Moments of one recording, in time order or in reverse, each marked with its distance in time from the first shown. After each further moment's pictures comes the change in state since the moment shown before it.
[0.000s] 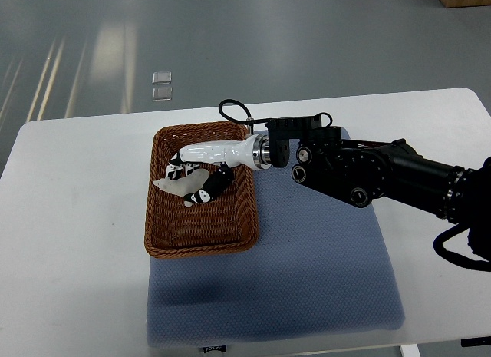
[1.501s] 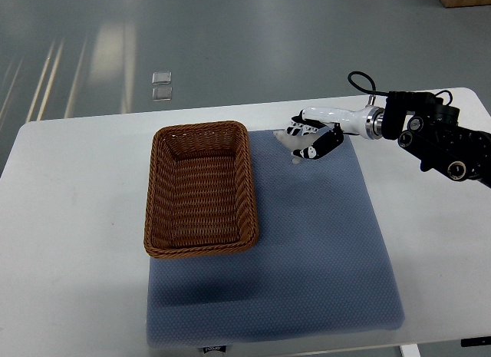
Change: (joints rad) left arm 0.000 0.000 0.000 0.000 0.000 0.000 0.000; right arm -0.114 -0.324 0.216 -0.032 0.006 0.116 -0.040
